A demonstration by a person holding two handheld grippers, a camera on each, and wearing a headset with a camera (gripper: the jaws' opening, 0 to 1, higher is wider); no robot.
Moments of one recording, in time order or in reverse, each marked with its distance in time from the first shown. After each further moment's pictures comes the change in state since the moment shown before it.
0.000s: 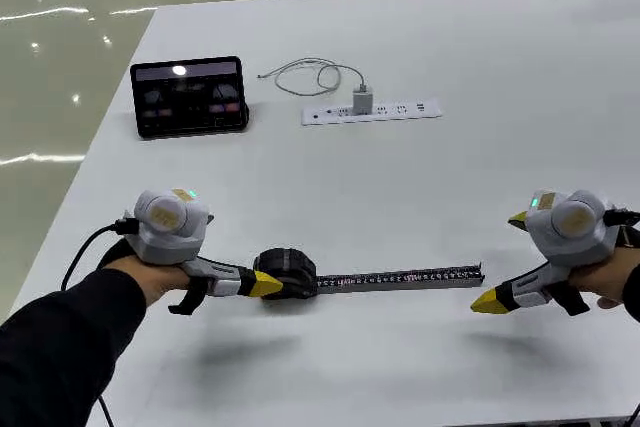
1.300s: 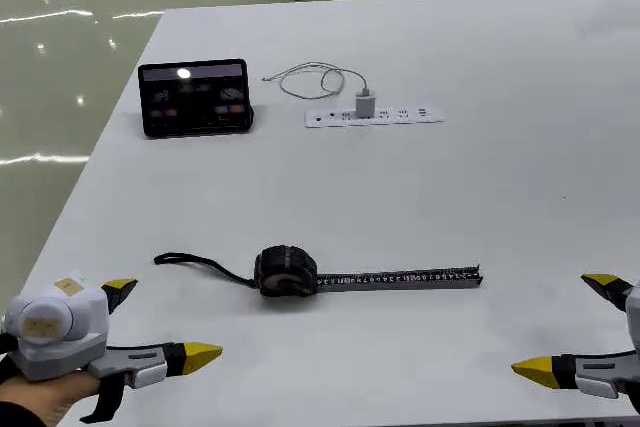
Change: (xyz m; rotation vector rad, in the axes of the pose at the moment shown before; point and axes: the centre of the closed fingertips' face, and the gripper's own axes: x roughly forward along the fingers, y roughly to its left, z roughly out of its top) left arm -0.102 -0.020 -0.072 -0.126 -0.068 0.144; right arm -0.079 0.046 -0.040 0.172 -0.138 -0.108
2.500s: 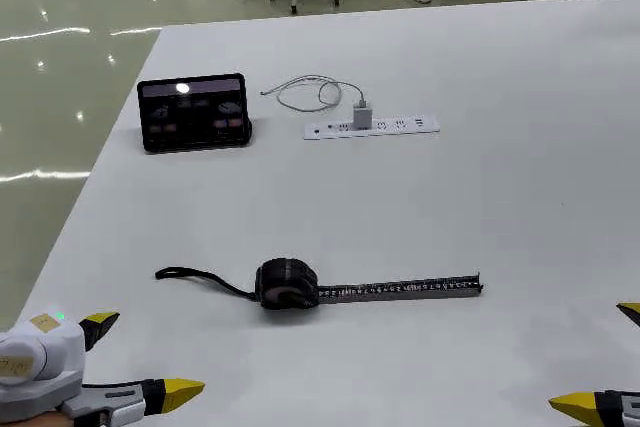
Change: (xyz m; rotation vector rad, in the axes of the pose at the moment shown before) left arm -0.016 0.011 -0.017 -0.010 0.030 0.001; right arm -0.029 0.003 -0.022 0.033 -0.010 -0.003
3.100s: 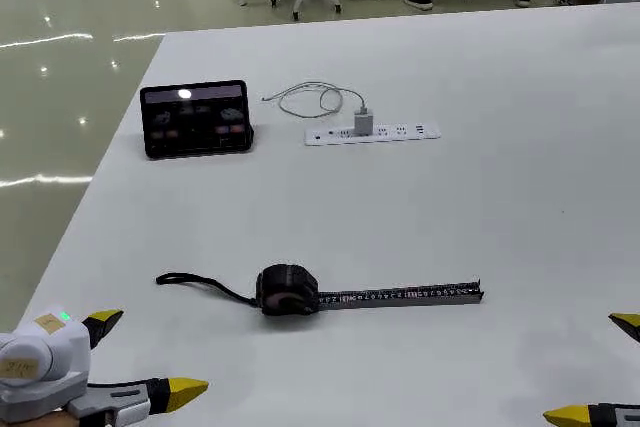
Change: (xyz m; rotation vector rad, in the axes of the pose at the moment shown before) left arm 0.007 -0.007 0.008 0.016 -0.017 -0.021; right arm 0.004 0.007 0.002 -0.005 -0.010 0.013
